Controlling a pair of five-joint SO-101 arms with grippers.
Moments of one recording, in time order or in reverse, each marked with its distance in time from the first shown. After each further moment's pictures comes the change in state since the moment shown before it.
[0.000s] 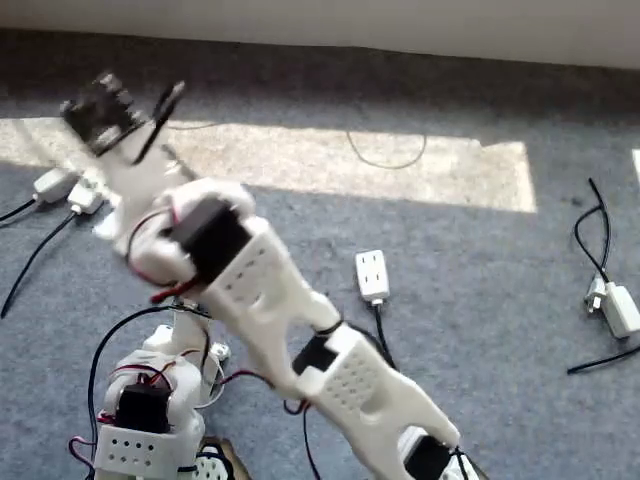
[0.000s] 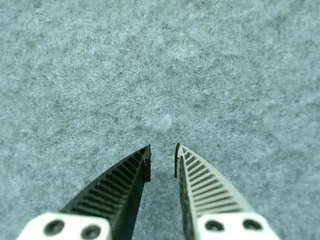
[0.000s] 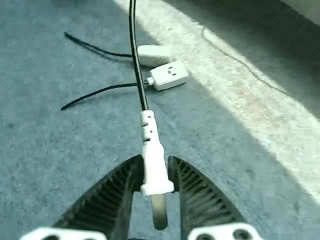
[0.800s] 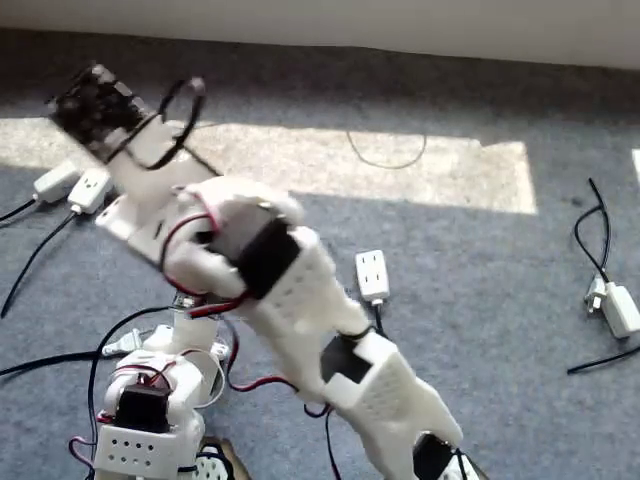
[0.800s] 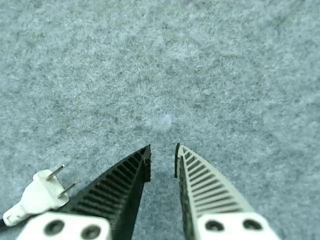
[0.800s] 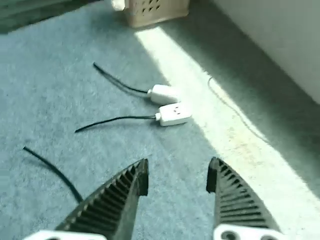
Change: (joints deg) left arm 0.0 0.0 0.0 0.0 0.0; right arm 5.5 -14.6 0.0 0.0 5.9
